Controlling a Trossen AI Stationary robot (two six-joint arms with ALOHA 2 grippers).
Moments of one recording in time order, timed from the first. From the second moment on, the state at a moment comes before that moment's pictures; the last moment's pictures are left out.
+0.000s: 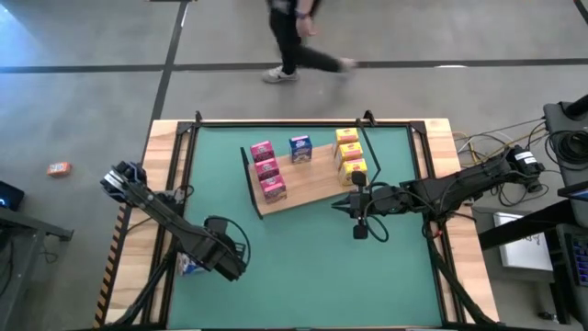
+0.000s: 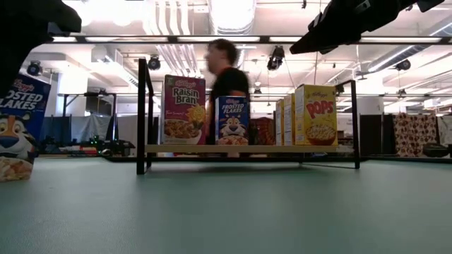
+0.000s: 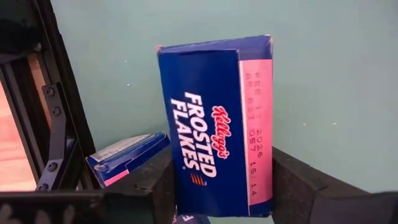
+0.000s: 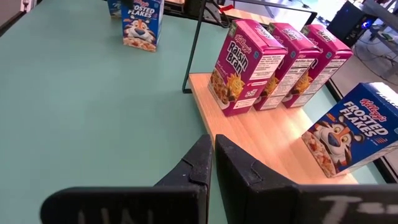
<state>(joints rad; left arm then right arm) -0.63 1.62 1.23 -1.35 -0.06 -2.00 0.23 1.14 0.70 -0.02 0.29 -0.09</state>
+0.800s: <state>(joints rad) -0.63 1.62 1.64 -1.29 -0.28 -1.40 0.23 1.14 0.70 -0.04 0.28 -0.09</state>
